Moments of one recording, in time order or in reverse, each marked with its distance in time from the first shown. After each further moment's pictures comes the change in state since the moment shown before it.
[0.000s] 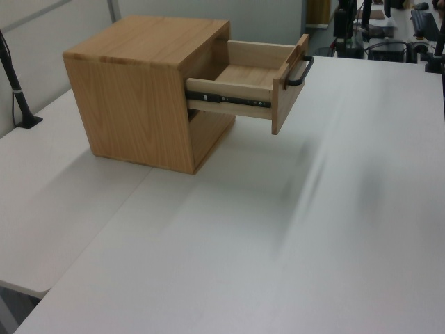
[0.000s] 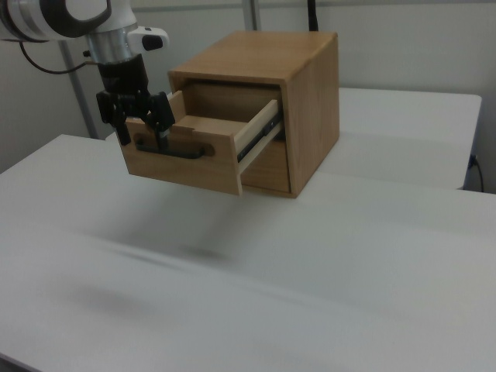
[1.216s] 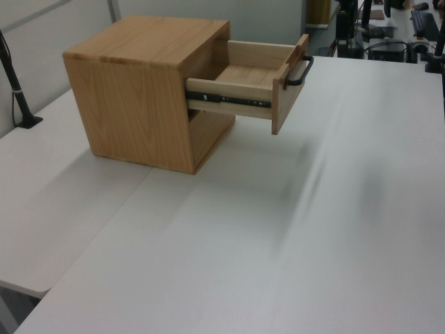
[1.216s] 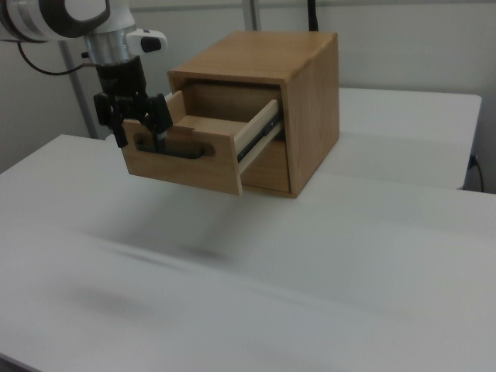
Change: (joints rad) arm 0.005 0.001 0.001 0.000 0.000 -0.021 -0.012
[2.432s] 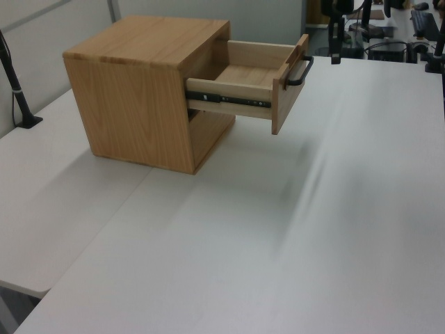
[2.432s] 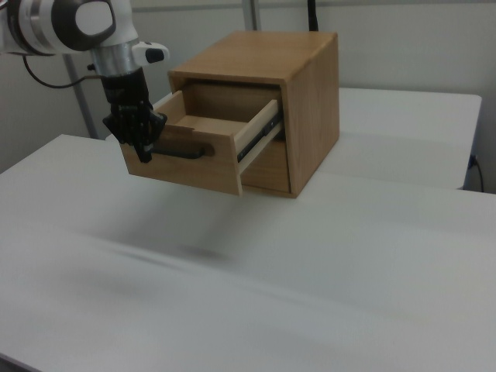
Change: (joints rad) arm 0.026 0.062 0.014 -0.004 0.000 0.058 -0.083
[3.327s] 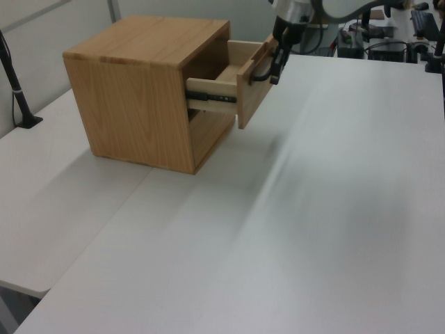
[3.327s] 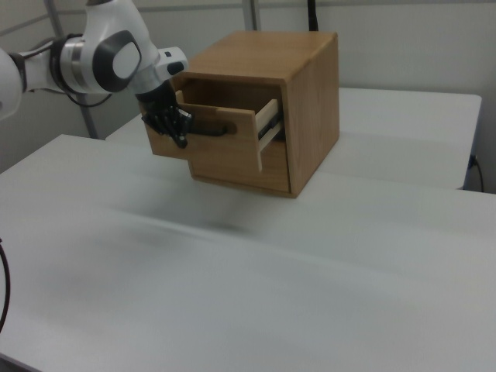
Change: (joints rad) arm 0.022 0.184 0.010 0.005 0.000 0.526 0.142
